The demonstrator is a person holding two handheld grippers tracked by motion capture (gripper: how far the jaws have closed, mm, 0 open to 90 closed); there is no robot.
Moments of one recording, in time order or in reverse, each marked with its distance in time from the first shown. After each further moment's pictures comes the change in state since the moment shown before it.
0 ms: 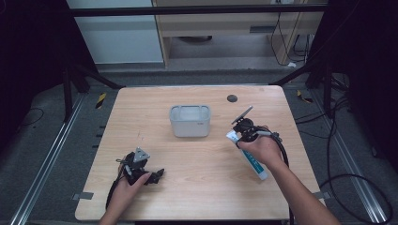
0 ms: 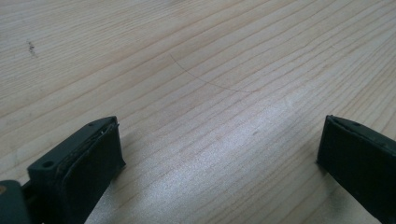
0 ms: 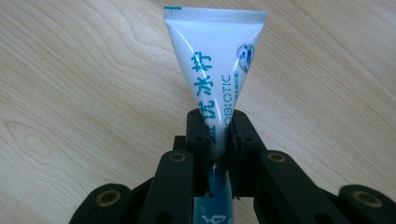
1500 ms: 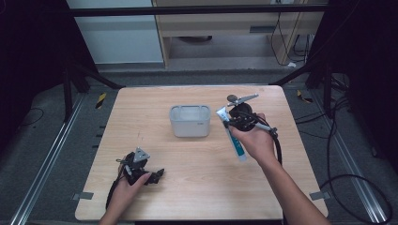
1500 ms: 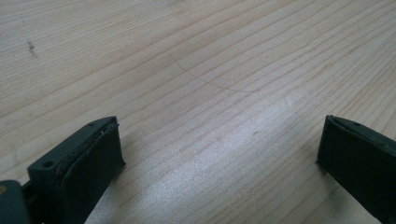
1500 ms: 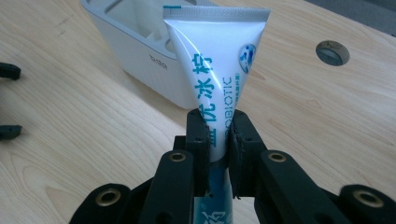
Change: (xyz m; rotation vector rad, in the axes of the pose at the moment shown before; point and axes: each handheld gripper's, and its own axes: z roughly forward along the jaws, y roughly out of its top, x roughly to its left) left arm 0.000 0.000 0.000 0.001 0.000 0.001; right arm 0.023 0.026 -0.057 -0.406 0.009 0.022
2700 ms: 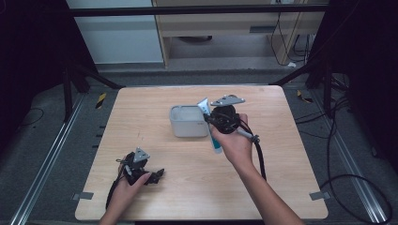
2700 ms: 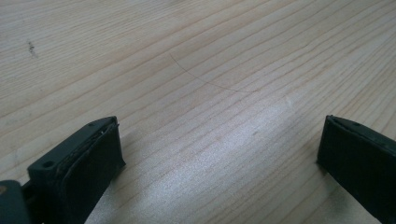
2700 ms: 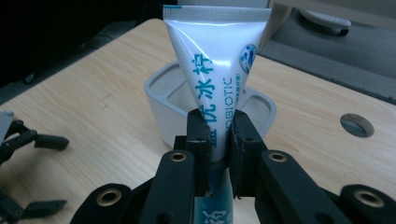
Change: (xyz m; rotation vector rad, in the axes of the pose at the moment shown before) left arm 0.000 0.000 0.000 0.000 0.000 0.000; right arm 0.054 0.019 0.000 -0.253 0.009 0.008
